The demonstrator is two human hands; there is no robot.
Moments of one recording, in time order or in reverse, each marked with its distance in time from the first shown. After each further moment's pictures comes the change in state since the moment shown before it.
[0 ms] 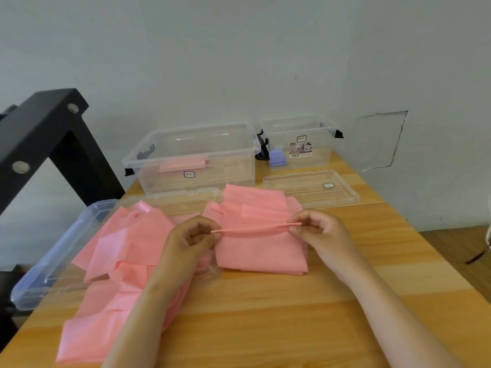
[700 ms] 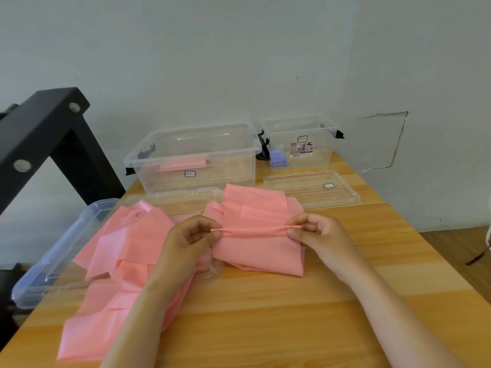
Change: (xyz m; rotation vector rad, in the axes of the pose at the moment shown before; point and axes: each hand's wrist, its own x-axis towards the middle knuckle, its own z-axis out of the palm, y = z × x) left_hand -0.001 0.001 0.000 -0.032 0.005 0.010; right_hand 0.000 -0.001 0.000 0.015 -0.059 0.073
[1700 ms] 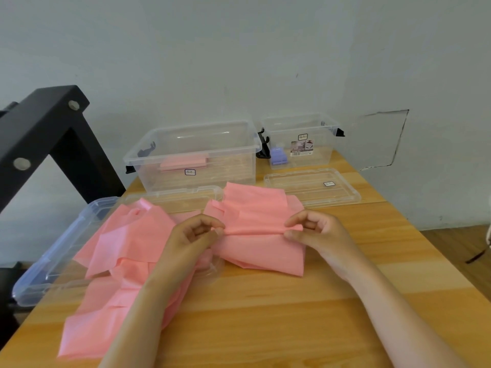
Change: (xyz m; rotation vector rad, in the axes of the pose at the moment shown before) left_hand -0.002 -0.005 -0.003 -0.066 -0.062 -0.055; right_hand -0.001 -0.003 0.000 0.065 -0.040 -0.026
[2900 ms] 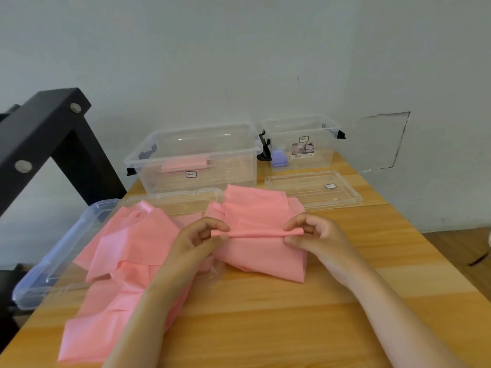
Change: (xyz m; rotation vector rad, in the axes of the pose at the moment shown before) left_hand -0.002 0.004 0.006 -0.005 -0.042 -0.032; right_hand 0.000 0.001 0.004 -0.001 -0.021 0.005
